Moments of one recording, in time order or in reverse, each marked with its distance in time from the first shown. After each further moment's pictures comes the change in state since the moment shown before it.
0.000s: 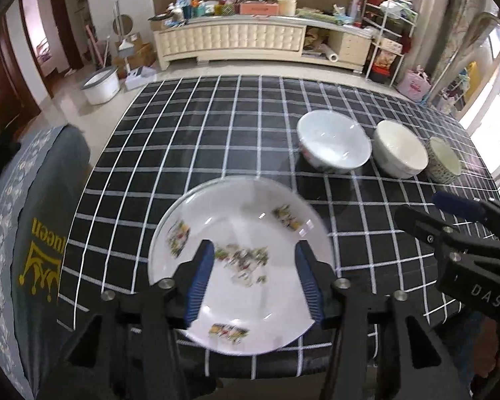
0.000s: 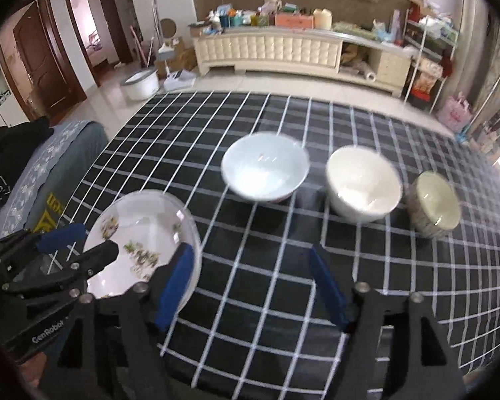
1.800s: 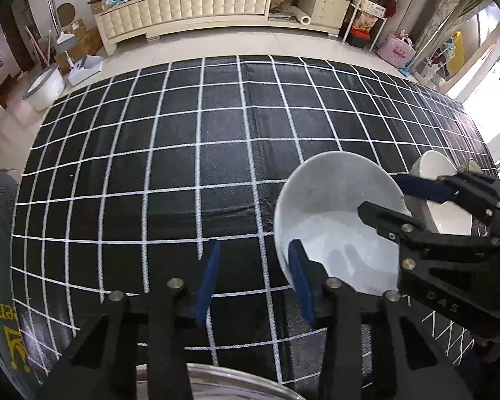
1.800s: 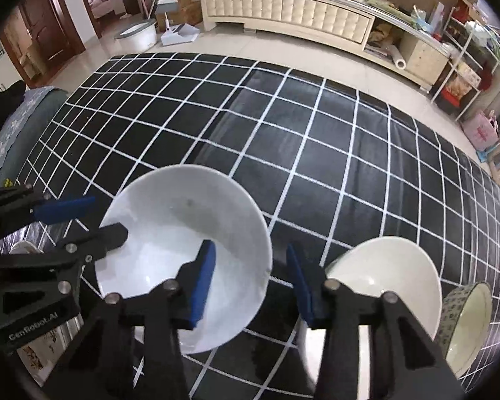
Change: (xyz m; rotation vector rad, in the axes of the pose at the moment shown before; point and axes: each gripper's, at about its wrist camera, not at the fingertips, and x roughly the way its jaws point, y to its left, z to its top) left arm 0.173 -0.034 0.131 0.097 0.185 -0.127; right arm 0.161 -0.056 0.084 -0.133 0.218 0.016
